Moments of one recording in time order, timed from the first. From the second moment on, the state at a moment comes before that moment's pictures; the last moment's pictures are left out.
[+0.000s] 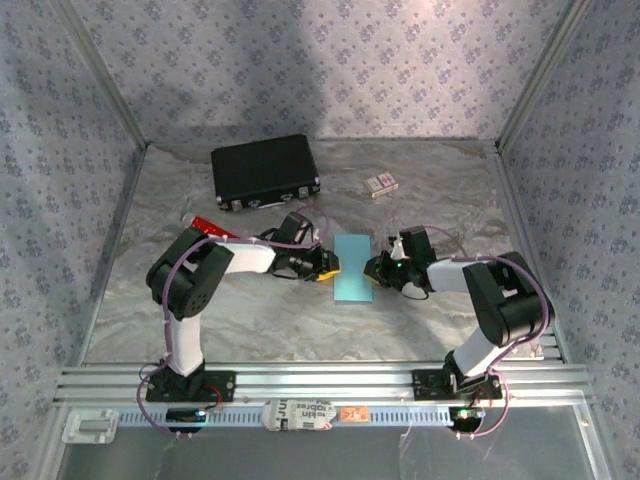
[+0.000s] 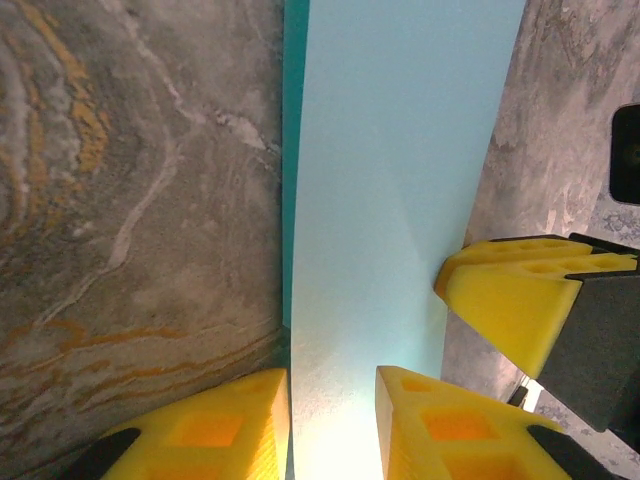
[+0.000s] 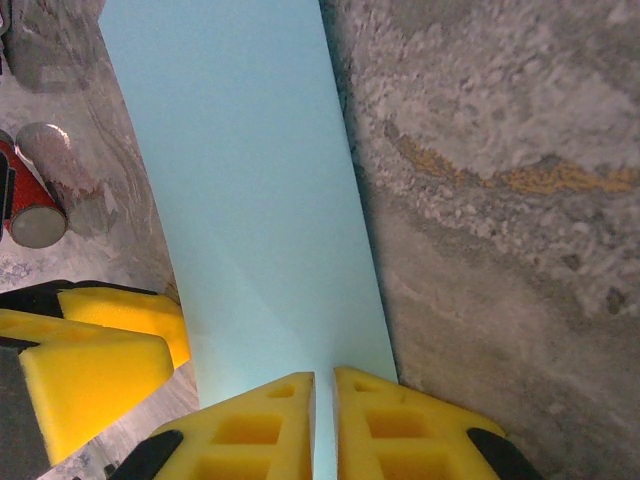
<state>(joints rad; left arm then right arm) -0.68 1.92 0.98 0.05 0.59 -0.95 0.32 1.61 0.55 0.15 -0.56 0.82</state>
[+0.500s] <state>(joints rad) -0.68 1.93 0.98 0.07 0.61 -0.96 0.32 1.60 0.55 0.15 -0.56 0.82</state>
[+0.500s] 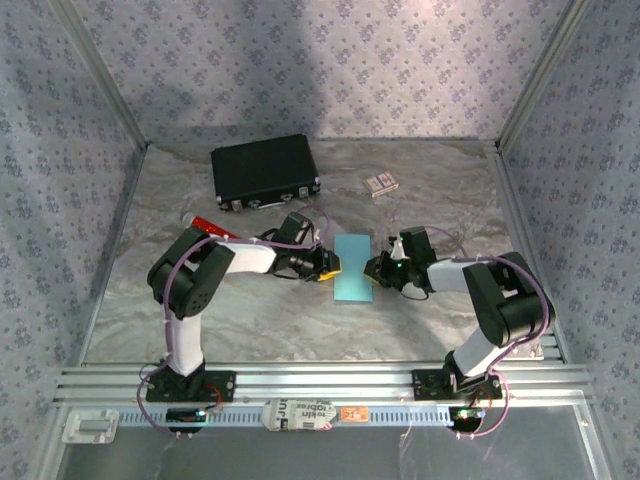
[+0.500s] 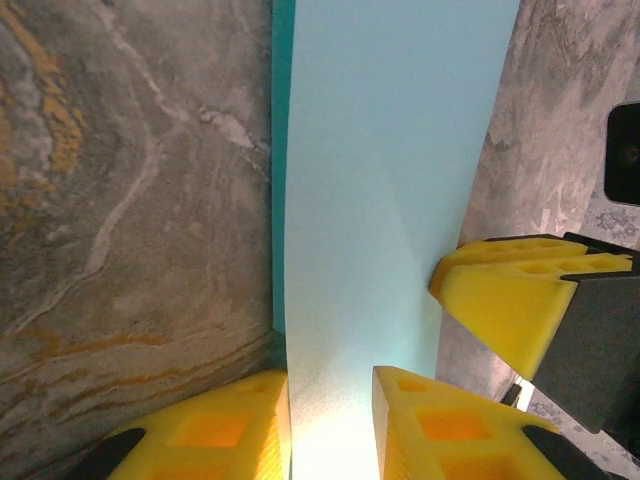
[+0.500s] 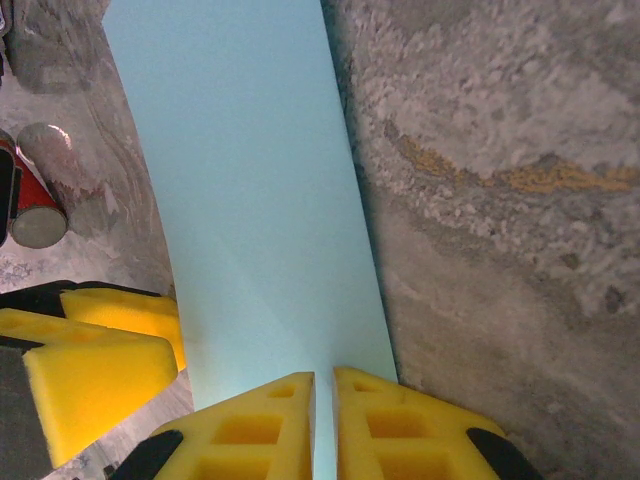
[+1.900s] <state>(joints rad) -0.61 1.84 0.90 0.07 0.63 -1.00 0.68 1.19 0.55 -0.03 -0.18 0.31</state>
